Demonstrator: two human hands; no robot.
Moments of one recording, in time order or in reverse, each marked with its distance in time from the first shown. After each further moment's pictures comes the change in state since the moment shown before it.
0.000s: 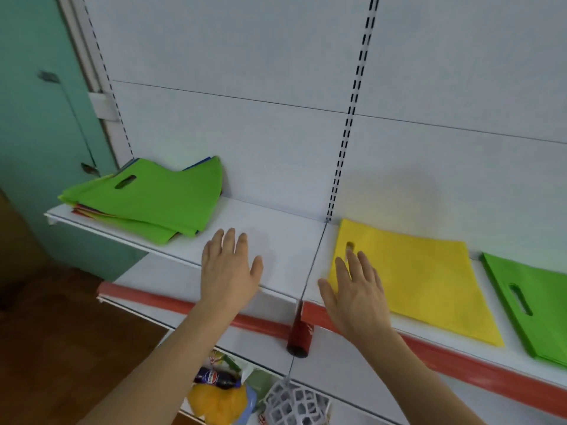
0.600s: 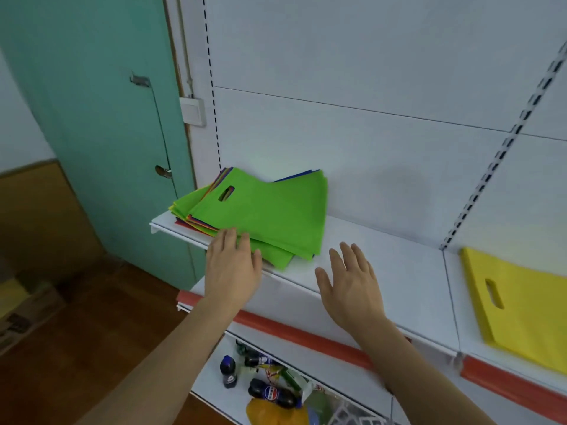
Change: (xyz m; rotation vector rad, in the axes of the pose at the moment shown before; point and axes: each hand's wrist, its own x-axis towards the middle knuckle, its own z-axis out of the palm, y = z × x) left_hand 0.066 -0.248 -0.017 0.025 -0.031 -0.084; right_hand 0.094 -0.258 0.044 0.115 0.024 -0.121
